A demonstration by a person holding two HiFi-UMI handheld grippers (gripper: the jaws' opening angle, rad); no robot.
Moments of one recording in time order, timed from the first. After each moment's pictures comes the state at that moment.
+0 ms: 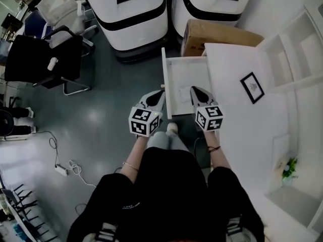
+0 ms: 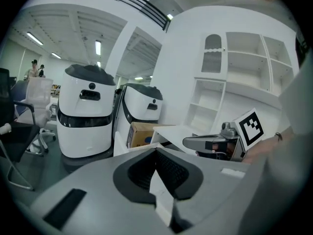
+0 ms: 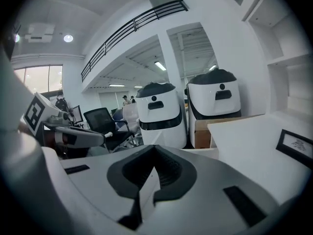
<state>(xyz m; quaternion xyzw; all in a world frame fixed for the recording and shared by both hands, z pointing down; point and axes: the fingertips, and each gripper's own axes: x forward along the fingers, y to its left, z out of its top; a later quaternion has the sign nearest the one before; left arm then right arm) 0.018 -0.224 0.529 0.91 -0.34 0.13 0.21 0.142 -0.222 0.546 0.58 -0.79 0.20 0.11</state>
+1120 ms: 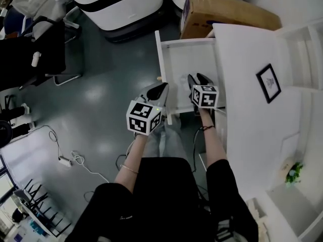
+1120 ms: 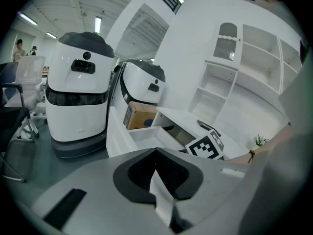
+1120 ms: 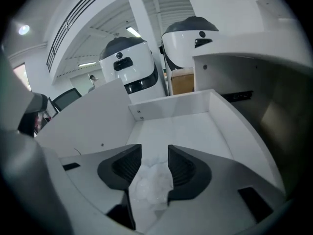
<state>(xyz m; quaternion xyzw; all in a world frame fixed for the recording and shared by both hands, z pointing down) 0.053 -0.273 0.623 0.90 -0.29 0.20 0.27 0.187 -0.284 0.769 0.61 -0.67 0.37 0.21</state>
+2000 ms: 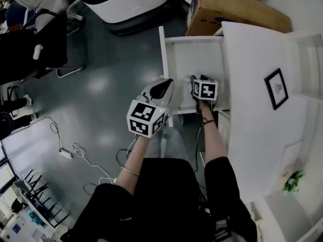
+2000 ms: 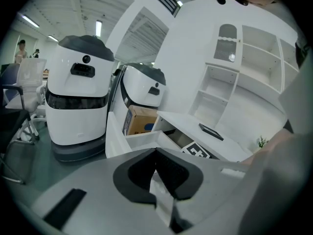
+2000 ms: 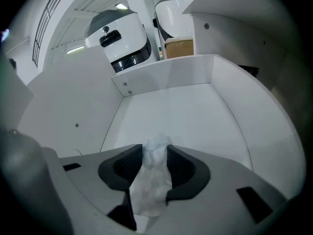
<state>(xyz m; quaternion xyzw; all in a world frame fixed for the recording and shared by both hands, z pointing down) 0.065 -0.286 0.616 0.90 -0.30 0.18 0.27 0.190 -0.280 0.835 0.58 -0.62 0.44 0.29</state>
